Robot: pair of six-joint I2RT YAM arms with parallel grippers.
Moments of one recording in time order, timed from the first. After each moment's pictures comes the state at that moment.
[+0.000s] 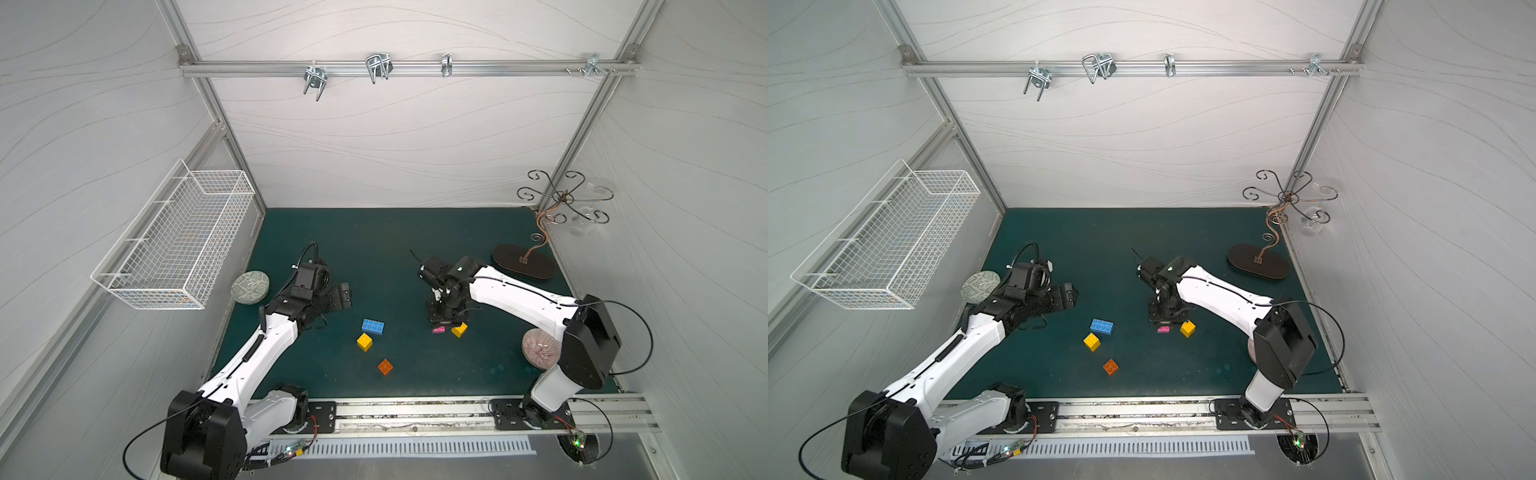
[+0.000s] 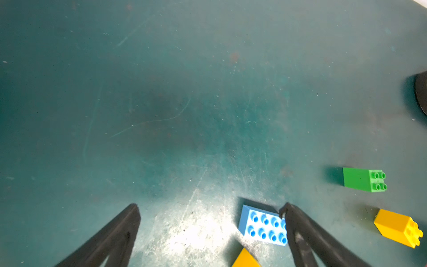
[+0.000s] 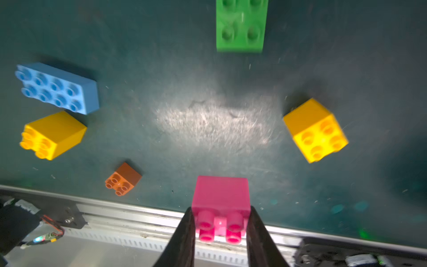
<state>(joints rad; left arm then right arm) -0.24 1.09 0.71 -0.53 0.04 -0.42 0.84 1.65 1.34 -1.17 -0.13 0.68</state>
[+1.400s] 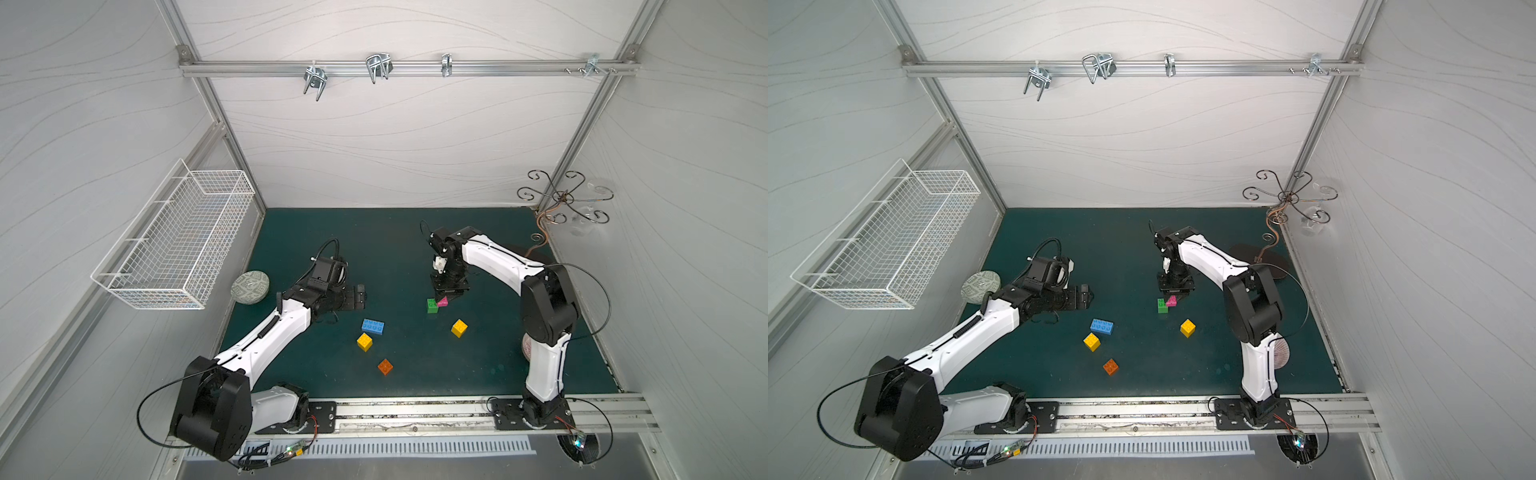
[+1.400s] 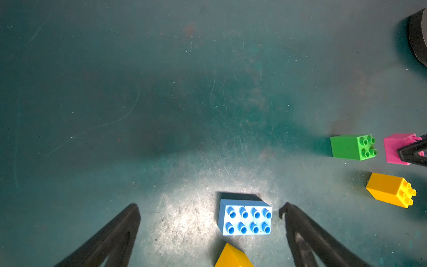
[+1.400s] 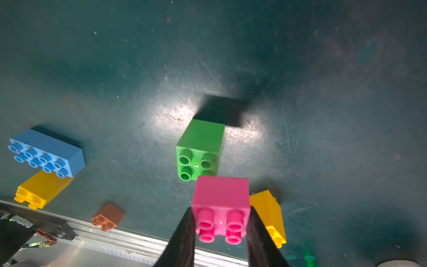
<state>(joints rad) -0.34 1.23 0.78 -0.53 0.11 -0.35 0.60 1.96 1.59 -1.22 -0.20 0.36</state>
